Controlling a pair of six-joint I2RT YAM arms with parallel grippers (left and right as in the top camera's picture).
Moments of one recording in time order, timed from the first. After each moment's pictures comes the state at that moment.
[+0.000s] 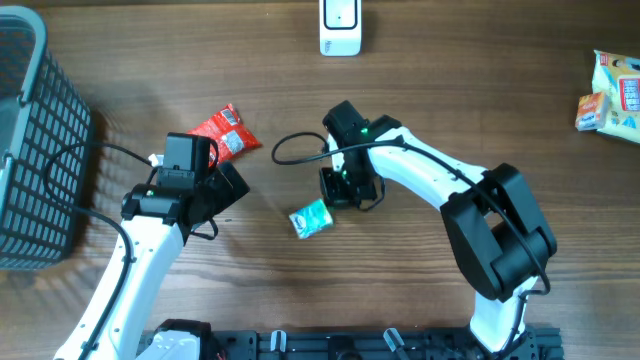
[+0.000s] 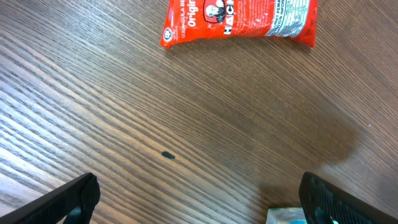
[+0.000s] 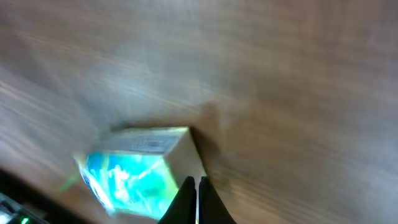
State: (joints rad) left arm -0.13 1.23 0.82 -0.79 -0.05 -0.75; right arm 0.60 2.00 1.32 -0.87 -0.43 0.45
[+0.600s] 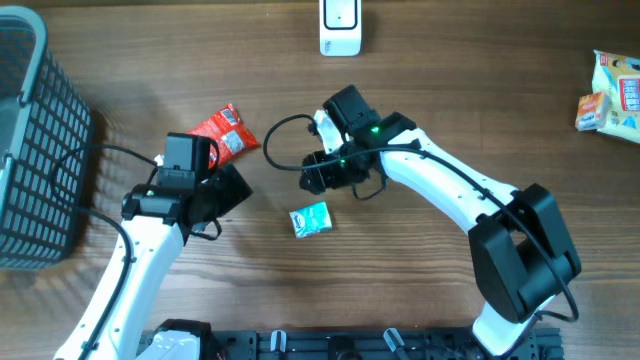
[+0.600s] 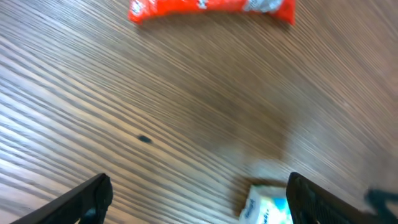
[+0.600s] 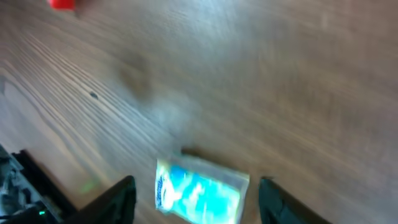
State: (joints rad) left arm -0.13 1.23 0.82 -0.79 0.06 -0.75; right arm 0.60 1.88 1.32 -0.67 -0.44 0.28
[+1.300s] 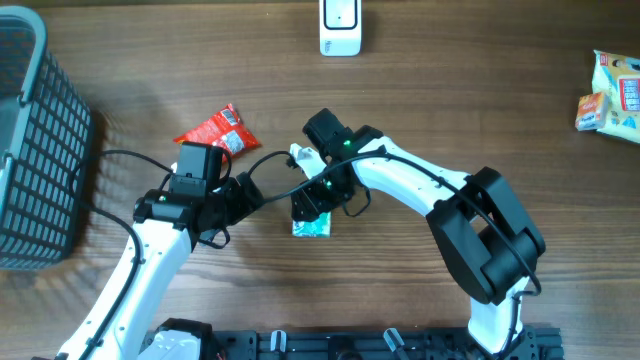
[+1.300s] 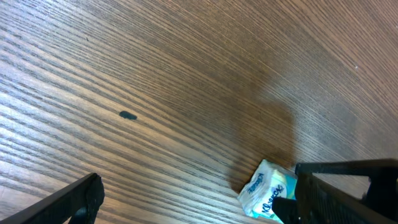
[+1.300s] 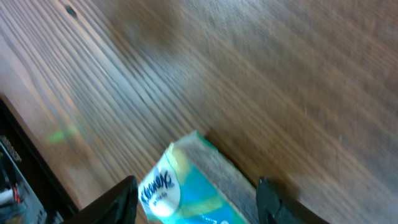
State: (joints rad) left arm -0.18 1.23 0.76 -0.76 0.11 -0.76; right arm 0.68 2.02 1.32 -0.73 -0.52 0.07
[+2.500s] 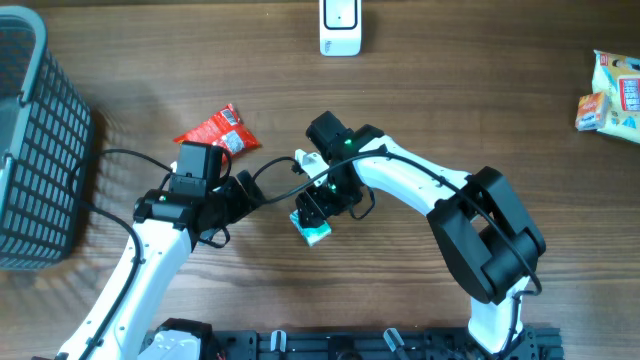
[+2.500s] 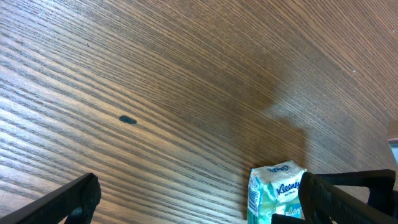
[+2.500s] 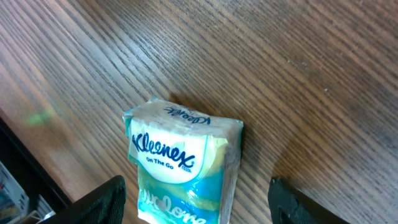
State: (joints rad) left arm -0.18 1.23 0.76 -0.75 0.10 -0.76; right arm 0.67 2.02 1.32 -0.81 -0.48 0.03
